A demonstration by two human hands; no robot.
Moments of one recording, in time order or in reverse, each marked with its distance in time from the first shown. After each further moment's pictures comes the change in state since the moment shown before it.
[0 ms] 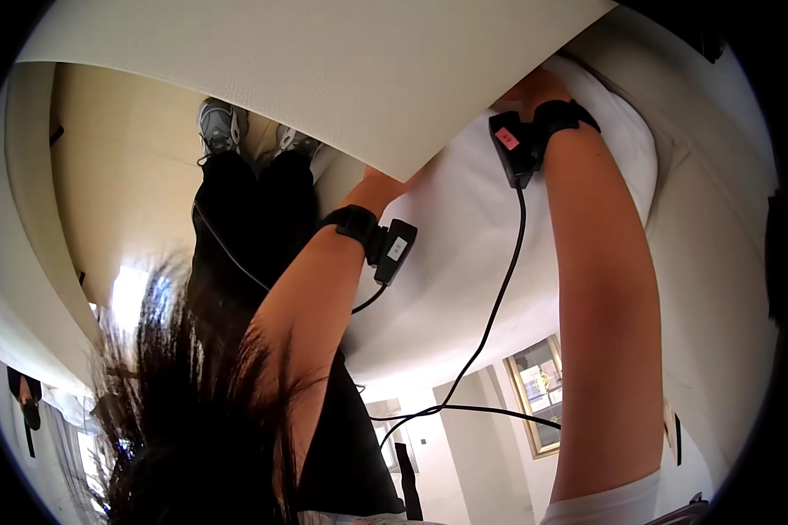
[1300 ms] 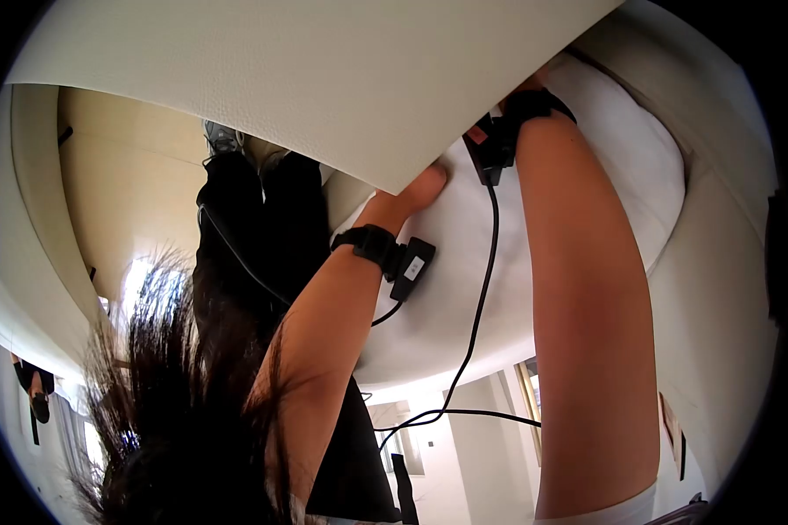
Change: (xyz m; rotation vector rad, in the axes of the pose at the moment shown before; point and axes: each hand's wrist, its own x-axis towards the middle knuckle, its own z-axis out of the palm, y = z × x) left_hand 0.011 0.003 0.013 0.191 -0.092 -0.181; right_hand 0.041 -0.018 0.028 -0.348 0.072 0.135
